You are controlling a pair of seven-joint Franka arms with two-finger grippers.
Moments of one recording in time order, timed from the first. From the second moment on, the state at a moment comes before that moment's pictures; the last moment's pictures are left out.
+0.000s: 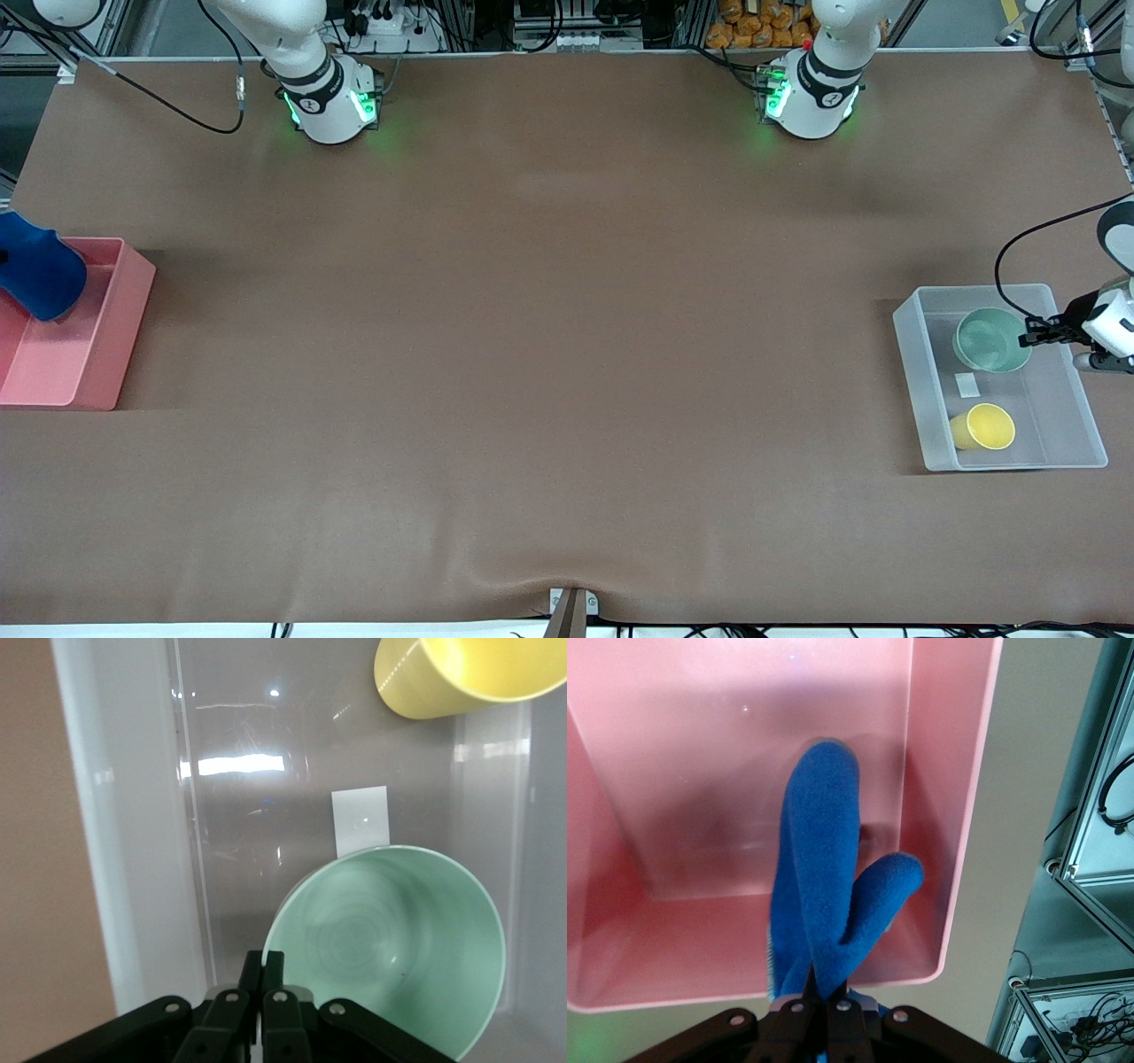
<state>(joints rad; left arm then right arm) 0.54 0.49 -0.09 -1.88 0.00 2.34 0.51 -0.51 0.60 -0.29 -1.54 -0.19 1.87 -0.64</state>
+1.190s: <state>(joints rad) 0.51 0.41 -0.13 -1.81 0.01 2.29 0.57 -0.50 0.61 -0.26 -1.48 -0.16 1.96 -0.64</state>
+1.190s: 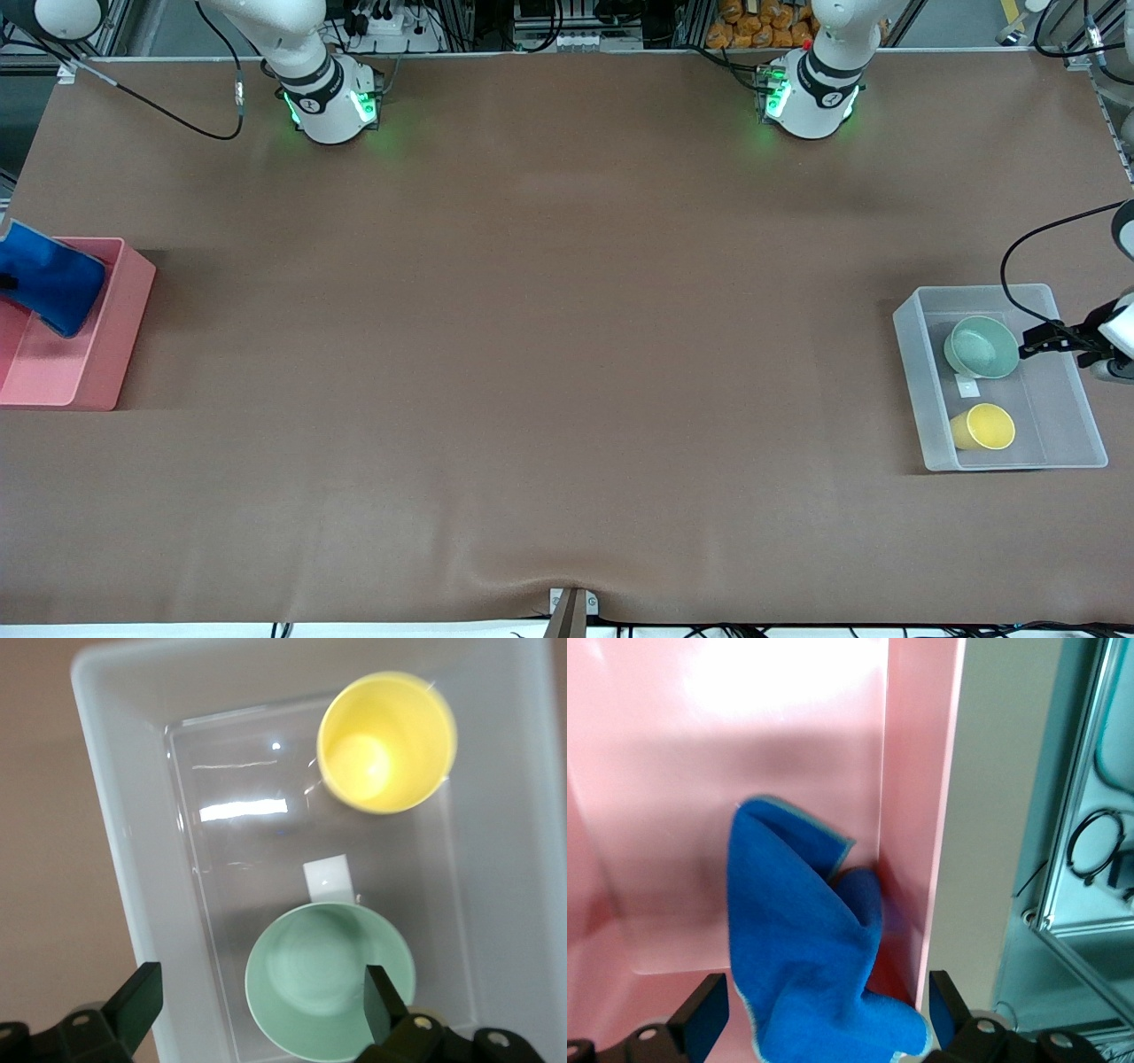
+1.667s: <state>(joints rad) 0.09 0.35 0.10 -1.78 0.01 2.16 0.26 -0.39 0.40 -0.26 -1.47 -0.05 1.76 -0.62</state>
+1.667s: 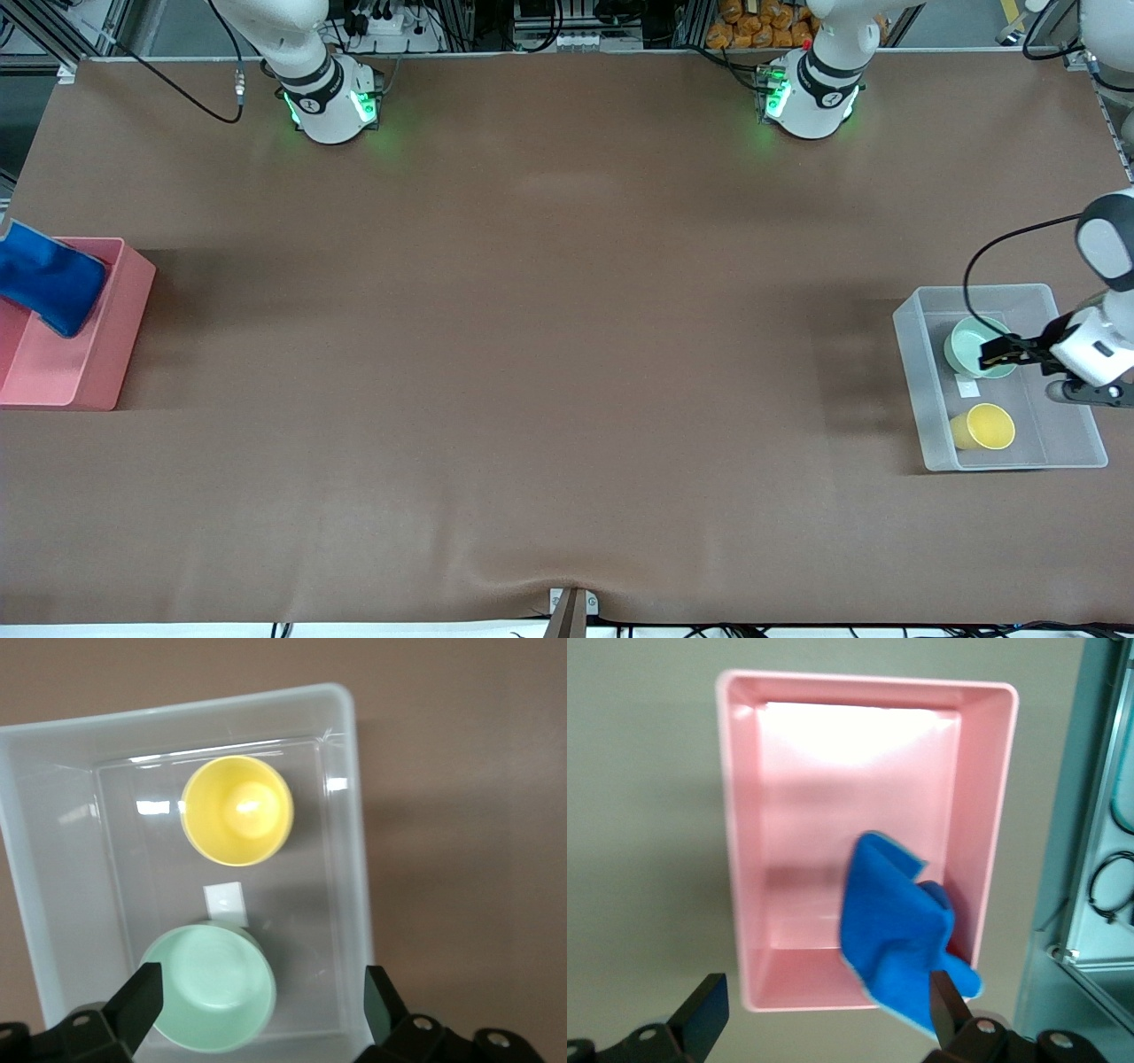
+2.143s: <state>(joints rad) -0.24 0.25 0.31 -1.70 0.00 1.93 0.01 -0.29 0.19 -0.26 -1.47 0.02 1.59 -0.48</state>
